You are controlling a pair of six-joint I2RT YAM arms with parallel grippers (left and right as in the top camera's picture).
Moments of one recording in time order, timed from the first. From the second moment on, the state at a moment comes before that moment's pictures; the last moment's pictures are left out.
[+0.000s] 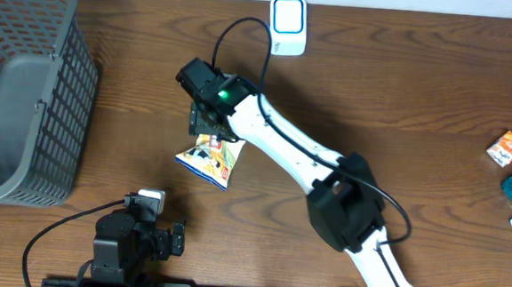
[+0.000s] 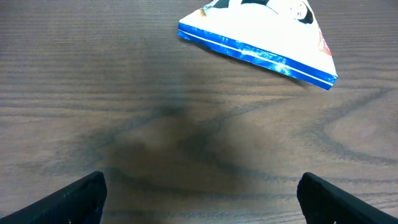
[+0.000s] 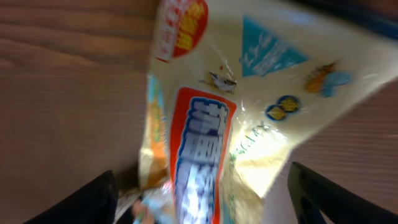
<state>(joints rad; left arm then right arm) -0.08 0.11 0.23 -0.89 0.13 -0.01 0.83 2.34 2.07 -1.02 0.06 0.85</state>
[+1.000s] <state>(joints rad) -0.08 0.11 0.23 -0.89 0.13 -0.01 0.35 1.99 2.15 -1.53 -0.81 0.36</state>
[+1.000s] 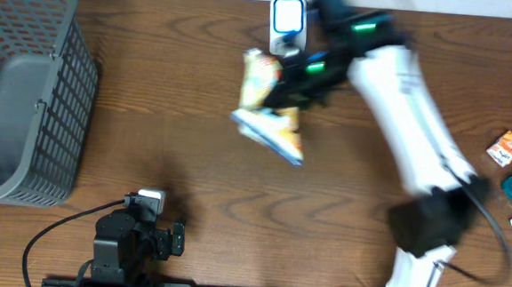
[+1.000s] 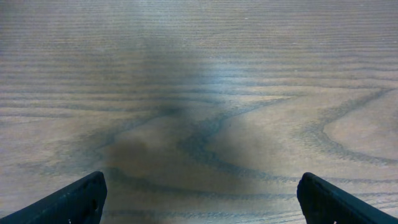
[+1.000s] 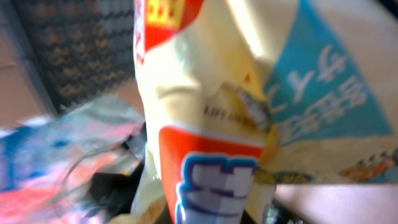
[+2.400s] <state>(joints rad) -0.08 0.11 0.23 -0.89 0.13 -0.01 0.04 1.35 2.04 -1.69 -0.97 -1.31</state>
